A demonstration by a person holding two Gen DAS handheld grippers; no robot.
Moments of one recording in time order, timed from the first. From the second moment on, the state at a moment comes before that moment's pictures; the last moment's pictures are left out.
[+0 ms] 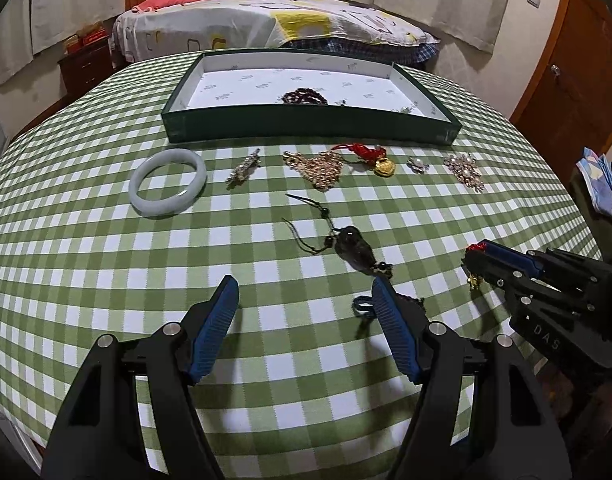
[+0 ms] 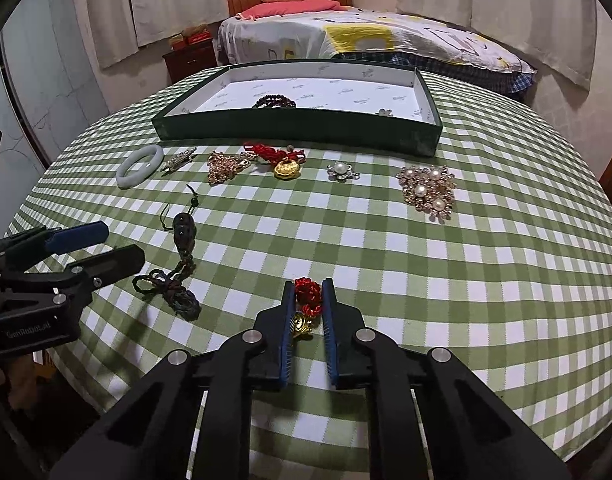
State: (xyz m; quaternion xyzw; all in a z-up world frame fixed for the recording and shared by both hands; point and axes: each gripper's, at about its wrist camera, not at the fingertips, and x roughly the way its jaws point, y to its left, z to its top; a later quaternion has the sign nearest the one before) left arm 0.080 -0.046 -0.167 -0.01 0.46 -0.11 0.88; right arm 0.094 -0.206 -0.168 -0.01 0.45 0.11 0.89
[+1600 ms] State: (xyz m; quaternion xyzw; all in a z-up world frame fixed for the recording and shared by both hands) left arm 0.108 -0.063 -0.179 0.00 0.47 -0.14 0.87; right arm 0.099 -0.232 -0.175 0.04 0.45 0.10 0.88
